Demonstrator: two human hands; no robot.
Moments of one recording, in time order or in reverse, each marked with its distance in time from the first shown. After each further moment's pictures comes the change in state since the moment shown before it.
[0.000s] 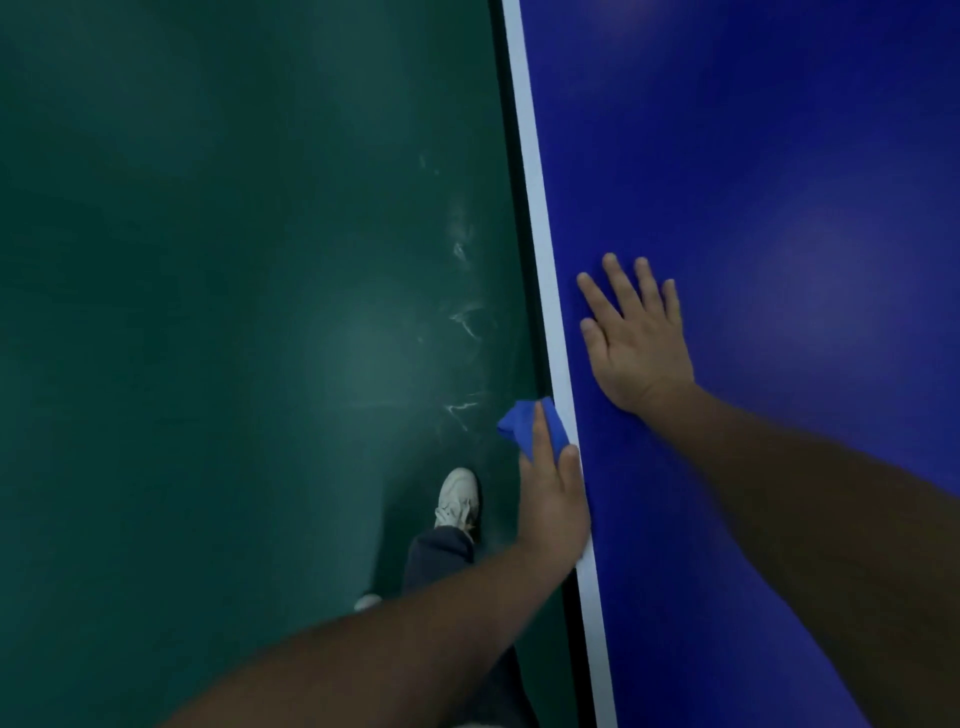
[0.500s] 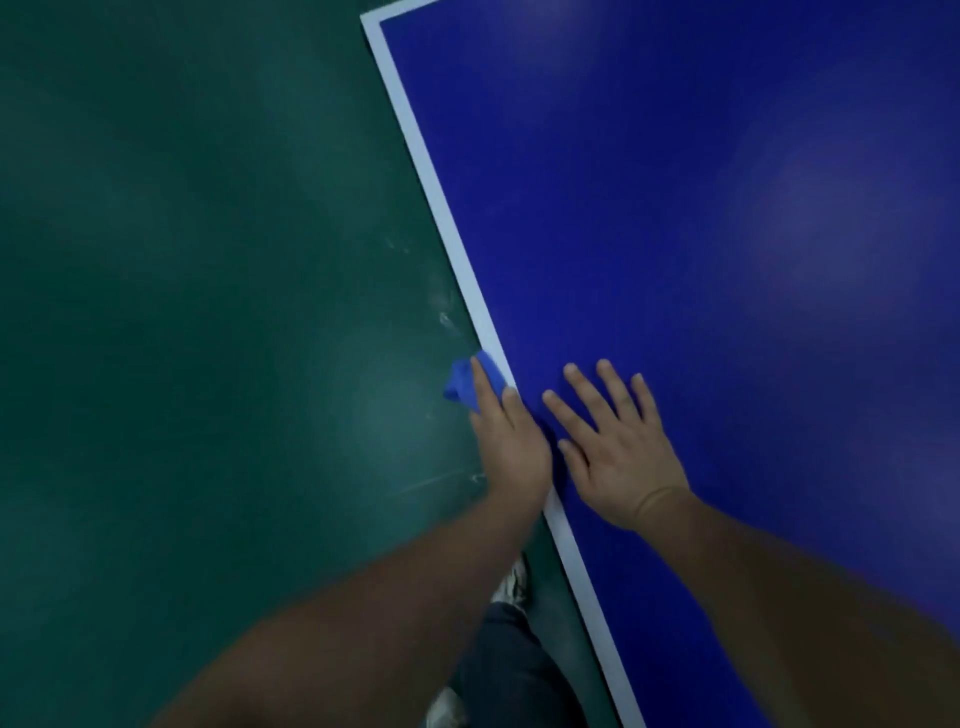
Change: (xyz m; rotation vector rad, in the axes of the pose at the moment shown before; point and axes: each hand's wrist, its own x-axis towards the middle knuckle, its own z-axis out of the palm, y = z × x) left_hand 0.158 0.114 -0.006 0.155 0.197 0.114; right_hand 0.003 0.002 0.003 0.019 0.020 -0.012
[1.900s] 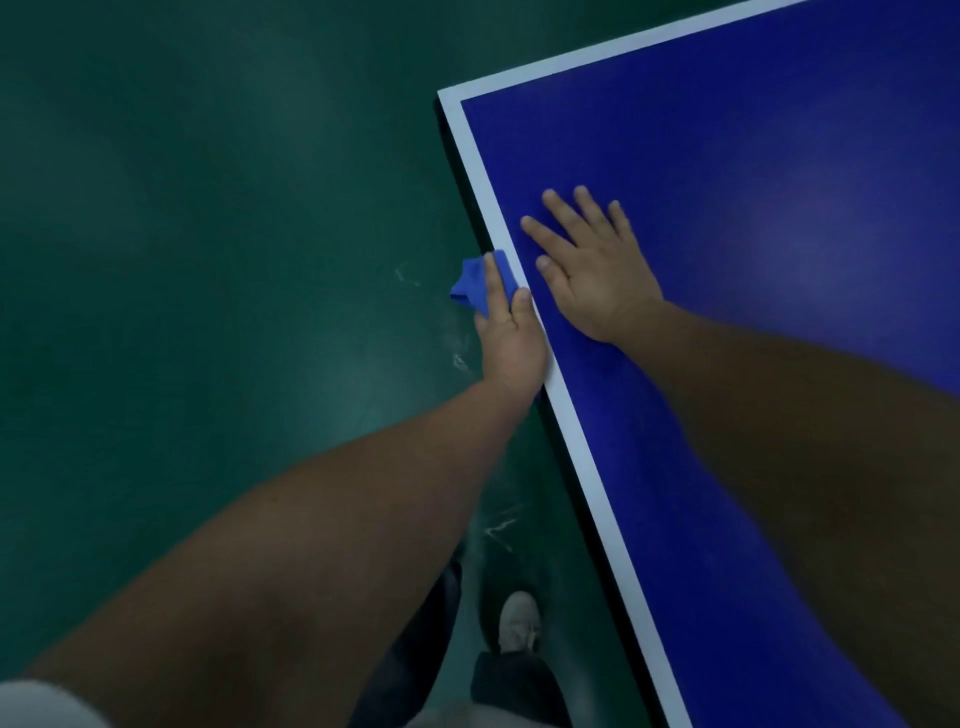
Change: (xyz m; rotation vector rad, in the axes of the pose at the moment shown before) left_hand 0.262 0.141 -0.028 -0.146 -0.175 -0.027; right_hand 0.369 0.004 -0.100 0.036 0.050 -0.020
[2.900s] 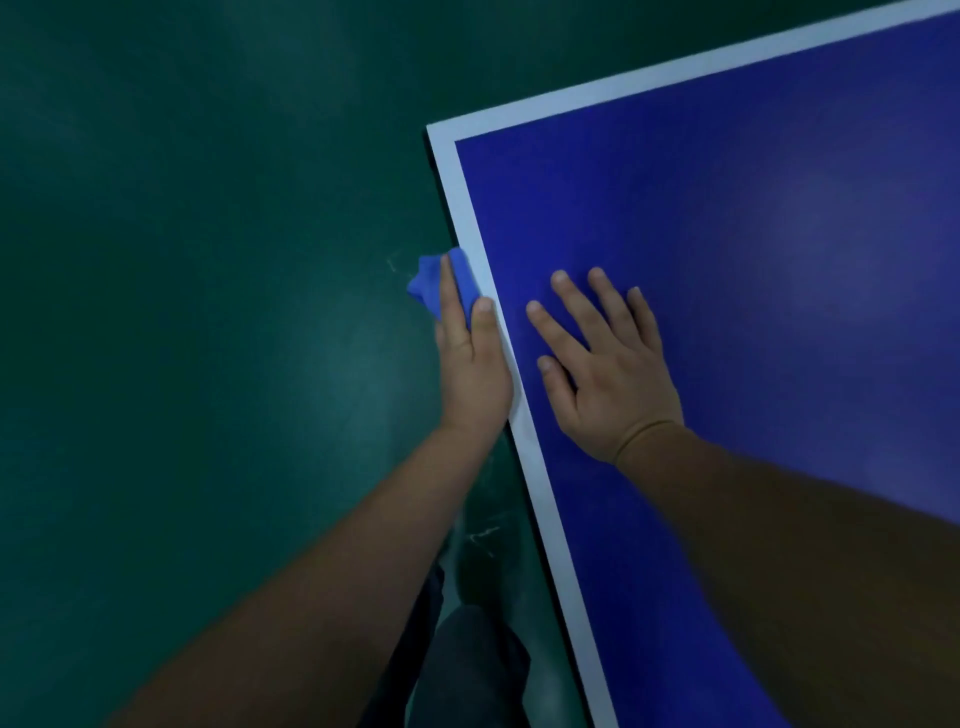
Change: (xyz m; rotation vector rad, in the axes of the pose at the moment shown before) left_hand 0.082 0.024 -0.004 -0.053 0.079 0.120; right_hand 0.006 0.007 0.013 0.026 0.123 -0.025
